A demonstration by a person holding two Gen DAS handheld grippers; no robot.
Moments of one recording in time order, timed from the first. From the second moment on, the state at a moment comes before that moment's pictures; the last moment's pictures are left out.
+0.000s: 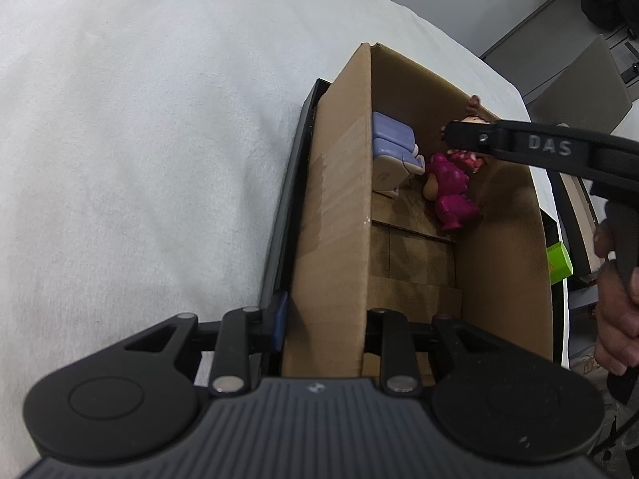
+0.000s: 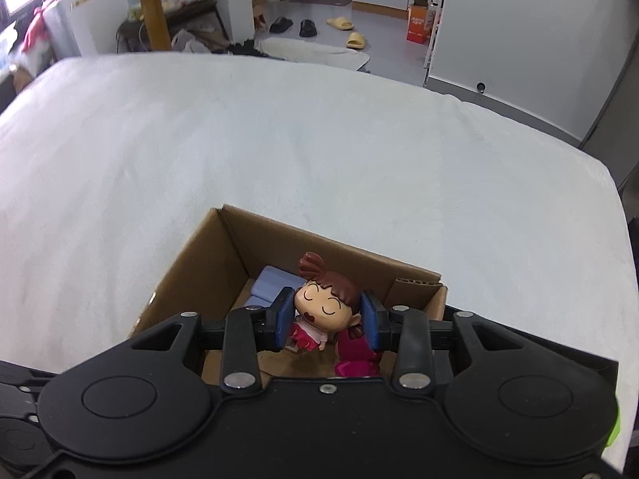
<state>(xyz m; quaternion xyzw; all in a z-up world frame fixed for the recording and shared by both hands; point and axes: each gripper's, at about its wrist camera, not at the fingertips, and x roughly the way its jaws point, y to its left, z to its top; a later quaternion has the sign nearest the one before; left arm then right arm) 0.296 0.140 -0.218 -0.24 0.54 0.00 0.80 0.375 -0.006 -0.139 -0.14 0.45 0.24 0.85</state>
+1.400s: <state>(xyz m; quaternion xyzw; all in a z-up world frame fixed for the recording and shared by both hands) 0.297 0.136 -0.217 -0.25 0.55 0.02 0.80 0.325 -0.043 -0.108 -0.12 0.45 0.25 0.85</state>
